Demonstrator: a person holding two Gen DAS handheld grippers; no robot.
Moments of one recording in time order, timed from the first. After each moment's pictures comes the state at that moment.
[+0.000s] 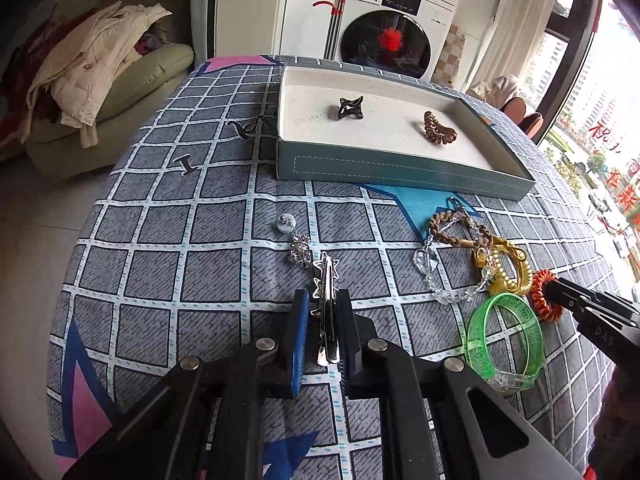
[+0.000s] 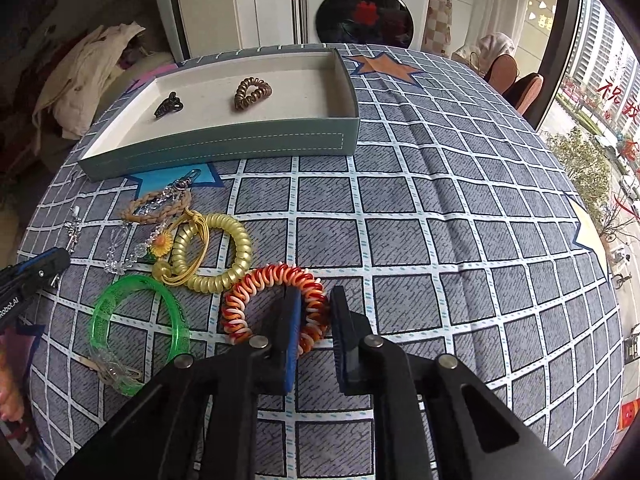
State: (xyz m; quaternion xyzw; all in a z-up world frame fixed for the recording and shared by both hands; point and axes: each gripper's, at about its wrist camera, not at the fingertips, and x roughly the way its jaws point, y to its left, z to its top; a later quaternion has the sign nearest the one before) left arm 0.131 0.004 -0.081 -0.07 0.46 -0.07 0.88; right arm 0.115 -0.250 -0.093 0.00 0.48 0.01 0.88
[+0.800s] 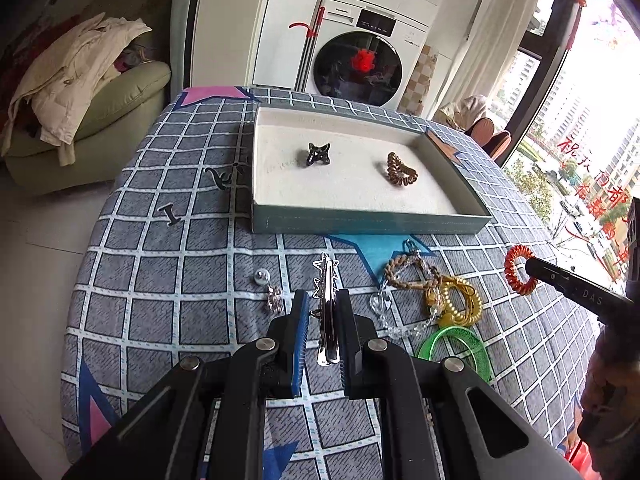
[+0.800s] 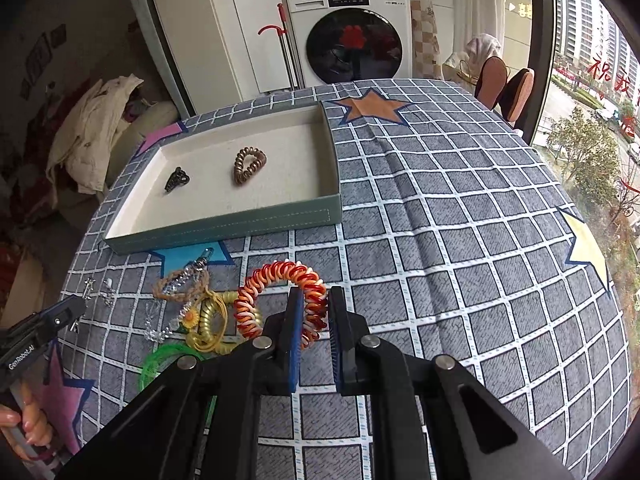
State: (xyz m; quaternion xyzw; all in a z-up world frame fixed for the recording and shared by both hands) left arm 0.140 0.008 -0.032 -0.09 0.43 -0.12 0.89; right arm 0.133 -0.277 -0.044 0.07 0.44 0.03 0.90
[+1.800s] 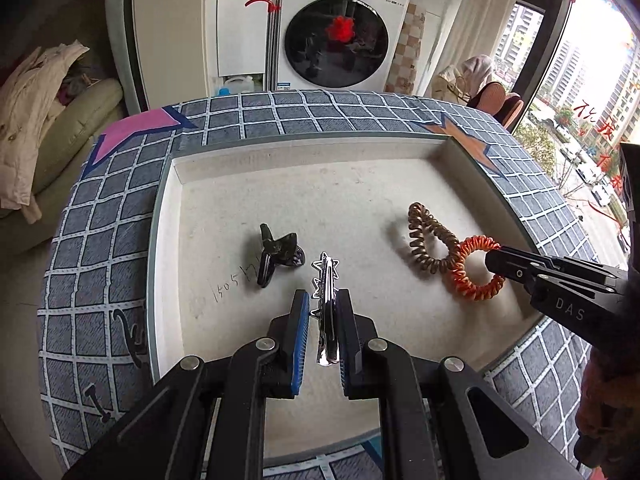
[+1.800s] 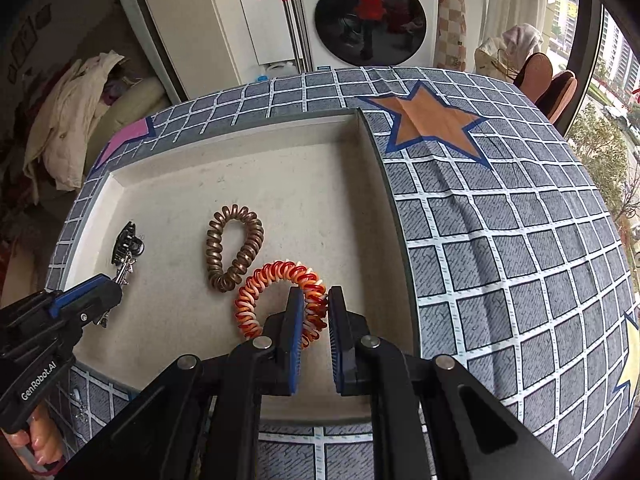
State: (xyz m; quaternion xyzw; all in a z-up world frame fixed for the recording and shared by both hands) left arm 0.307 -0.051 -0.056 -0.01 0.47 -0.13 0.87; right arm 0.303 -0.247 -0.080 0.06 0.49 0.03 0.87
